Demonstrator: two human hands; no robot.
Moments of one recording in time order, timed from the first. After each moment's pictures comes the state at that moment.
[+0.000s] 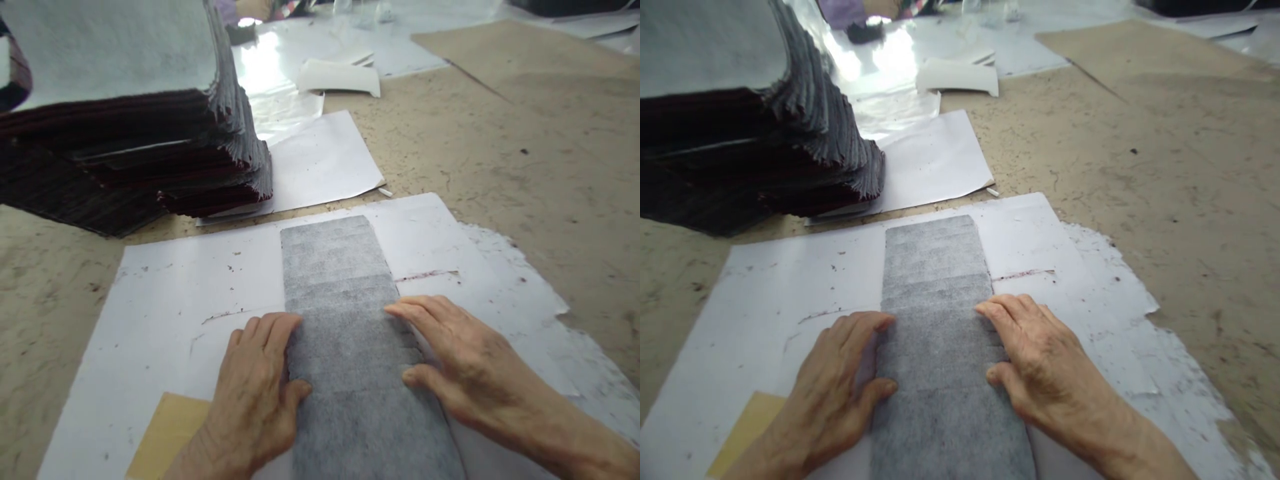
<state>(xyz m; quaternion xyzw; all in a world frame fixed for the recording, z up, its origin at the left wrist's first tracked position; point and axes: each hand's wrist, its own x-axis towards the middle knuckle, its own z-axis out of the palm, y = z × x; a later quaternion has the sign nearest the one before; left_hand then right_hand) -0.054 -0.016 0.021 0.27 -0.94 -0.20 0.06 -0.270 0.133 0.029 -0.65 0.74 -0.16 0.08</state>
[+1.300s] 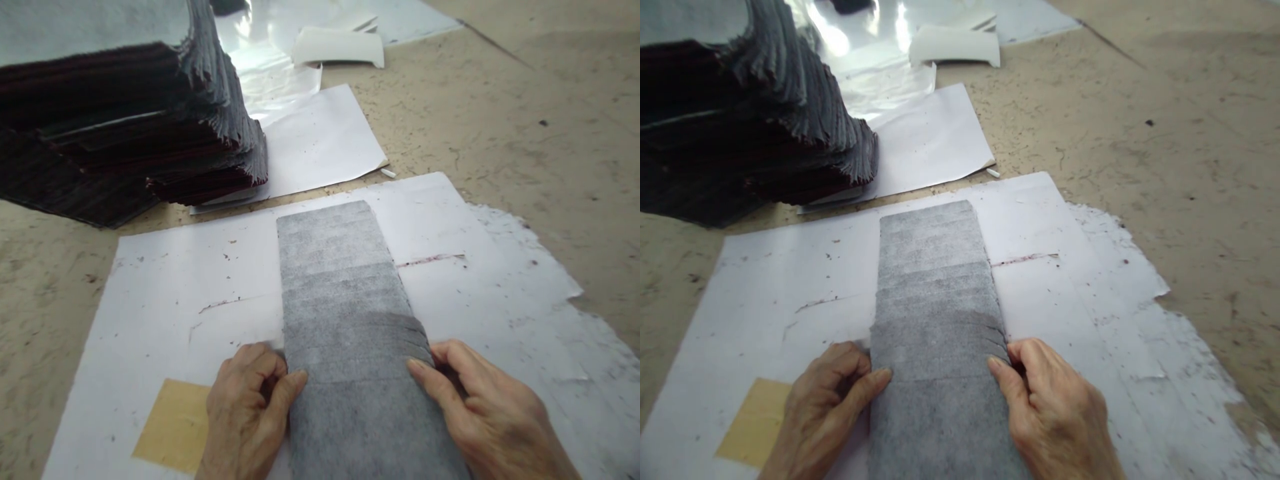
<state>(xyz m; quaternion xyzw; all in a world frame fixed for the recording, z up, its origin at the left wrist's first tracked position) -0.028 0.004 0.007 0.39 -0.87 -0.30 0.03 -0.221 0.164 0.016 -0.44 0.87 -0.22 0.05</state>
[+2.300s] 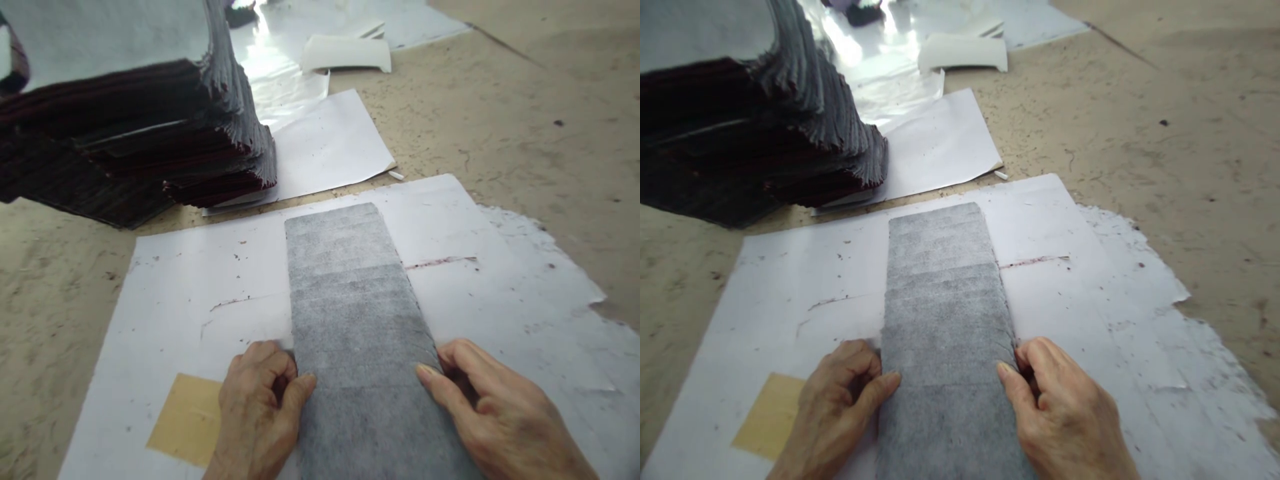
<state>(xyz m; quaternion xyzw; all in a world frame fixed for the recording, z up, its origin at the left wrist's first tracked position) -0.031 0.007 0.010 0.39 -0.88 -0.26 0.02 -0.222 0.163 0.013 -0.45 0.87 -0.19 0.08</state>
